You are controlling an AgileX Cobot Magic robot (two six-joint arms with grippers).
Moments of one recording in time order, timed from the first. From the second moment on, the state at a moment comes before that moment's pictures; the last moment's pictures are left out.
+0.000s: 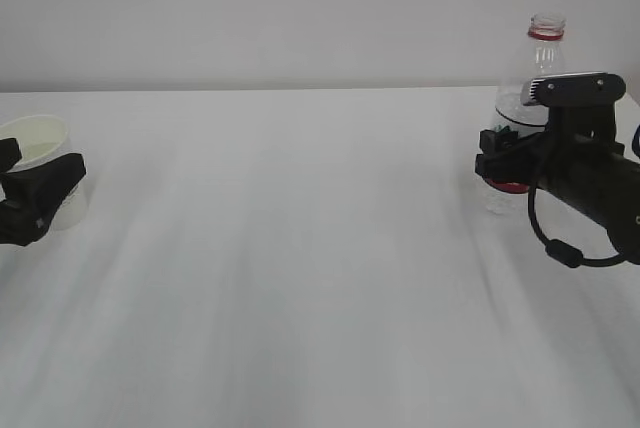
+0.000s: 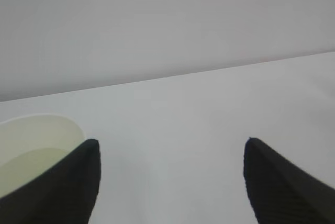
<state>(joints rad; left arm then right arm) 0.02 1.60 -0.29 0.43 -1.14 -0.22 0.13 1.95 -0.77 0.06 -0.75 -0.06</state>
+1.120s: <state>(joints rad) 0.02 1.59 -0.29 0.59 -1.14 -0.29 0.13 2.01 -0.77 0.06 -0.86 -0.06</state>
